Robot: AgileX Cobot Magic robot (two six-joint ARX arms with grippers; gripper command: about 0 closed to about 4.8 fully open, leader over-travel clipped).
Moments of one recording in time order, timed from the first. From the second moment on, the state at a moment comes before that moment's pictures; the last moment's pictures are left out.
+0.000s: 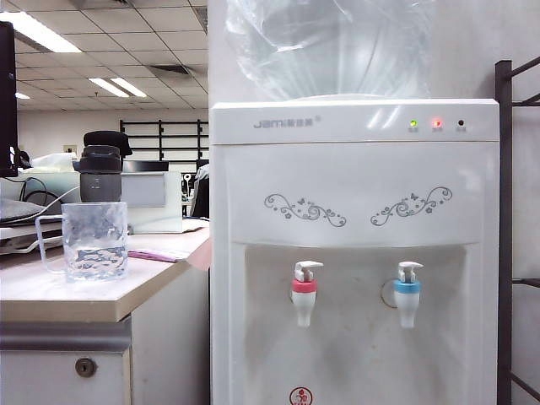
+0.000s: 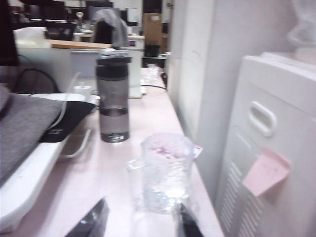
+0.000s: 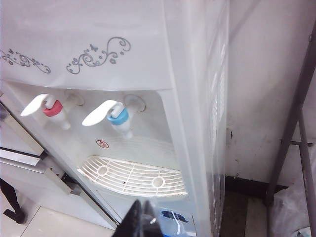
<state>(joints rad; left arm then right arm) 0.09 0.12 0.01 0.20 0.23 0.03 0.00 0.00 0.08 -0.40 -0.33 0.14</state>
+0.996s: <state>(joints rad) 0.09 0.12 0.01 0.23 0.04 0.00 -0.01 0.00 0.03 0.05 -0.06 0.13</state>
